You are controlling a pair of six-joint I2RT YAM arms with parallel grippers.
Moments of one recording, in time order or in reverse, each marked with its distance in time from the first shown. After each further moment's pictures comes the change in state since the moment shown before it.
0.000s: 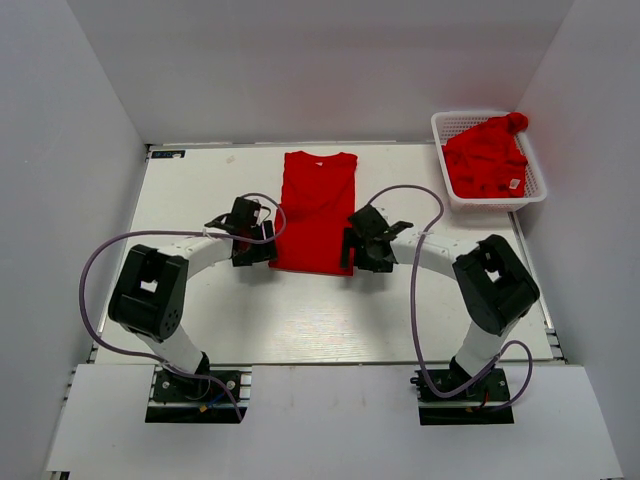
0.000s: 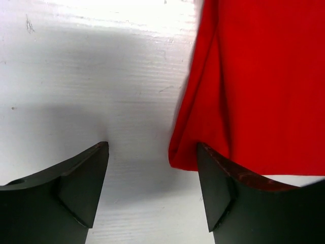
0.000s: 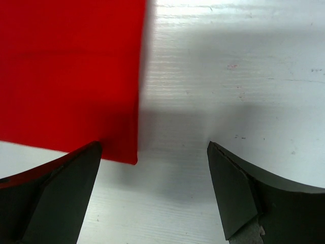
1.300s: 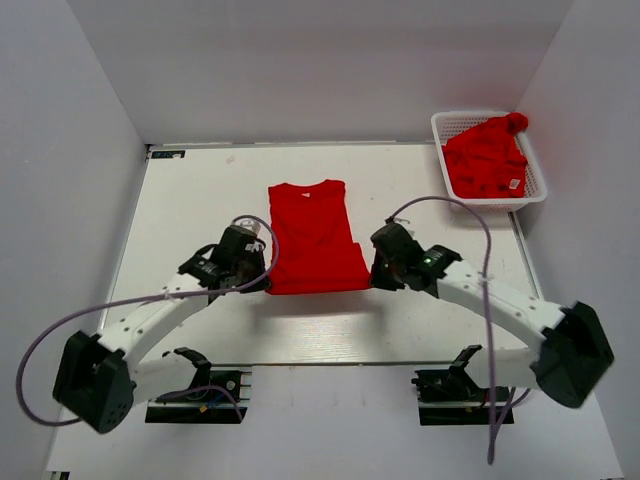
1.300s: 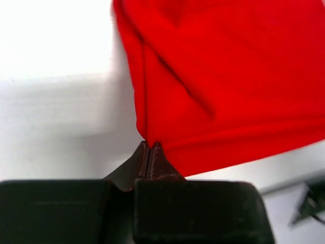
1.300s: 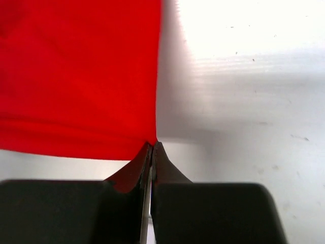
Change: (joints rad) left arm -0.178 -0.477 -0.214 -0.162 0.011 -0.154; right arm 0.095 -0.428 -0.179 -0.174 0.025 0.167
